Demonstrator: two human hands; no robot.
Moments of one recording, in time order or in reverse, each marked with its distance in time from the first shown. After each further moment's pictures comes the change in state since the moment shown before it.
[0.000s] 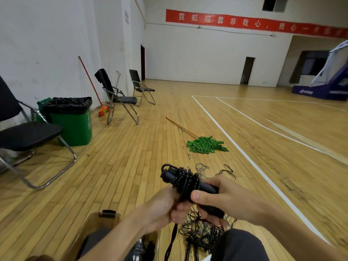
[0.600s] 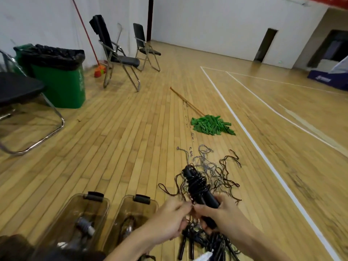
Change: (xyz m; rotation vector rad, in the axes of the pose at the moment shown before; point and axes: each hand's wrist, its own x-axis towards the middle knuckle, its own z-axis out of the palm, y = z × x) left_hand 0.118 -0.072 -0.093 0.280 0.208 -0.227; right_hand 0.149 0.150 -0.014 0.259 0.325 0.491
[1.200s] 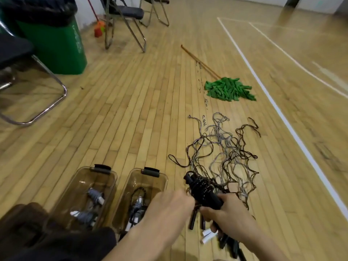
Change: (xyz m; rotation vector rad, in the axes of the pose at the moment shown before) left_hand 0.049 -0.026 -0.001 1.241 0.055 0.119; right_hand 0.075 0.060 0.005 -0.276 -0.016 0.209
